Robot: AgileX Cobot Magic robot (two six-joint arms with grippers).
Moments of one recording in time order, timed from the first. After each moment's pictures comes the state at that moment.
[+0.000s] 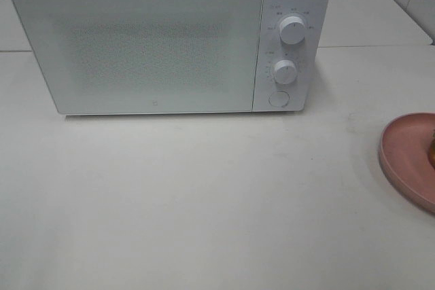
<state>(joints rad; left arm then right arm) 0.03 -0.01 -0.50 -0.14 1.04 0.05 0.09 0.00 -0.52 0.08 1.04 0.09</state>
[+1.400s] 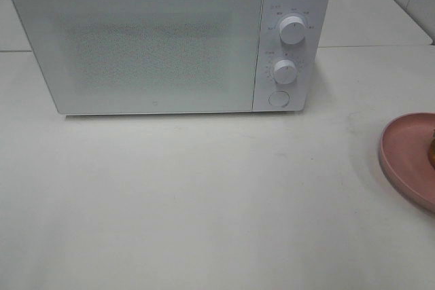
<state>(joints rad) 0.03 -0.01 -0.50 -0.14 1.04 0.05 0.09 0.58 -0.54 0.08 0.55 0.09</state>
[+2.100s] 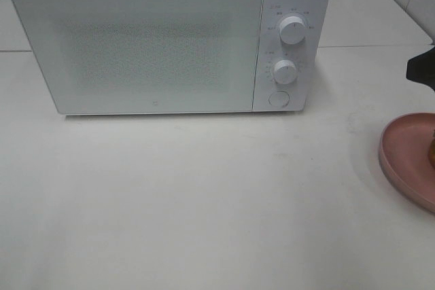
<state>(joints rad) 0.03 -0.01 -0.50 -0.14 1.04 0.05 0.09 0.94 -0.54 0.08 0.23 0.09</state>
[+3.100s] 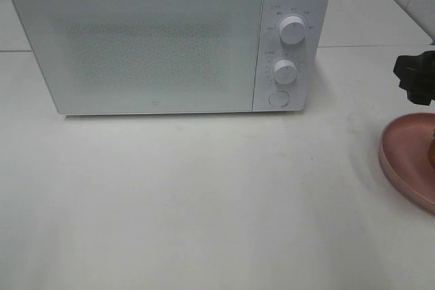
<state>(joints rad) 0.03 -0.01 -0.50 -0.14 1.04 0.05 0.12 1.10 -0.30 0.18 -0.46 0.03</state>
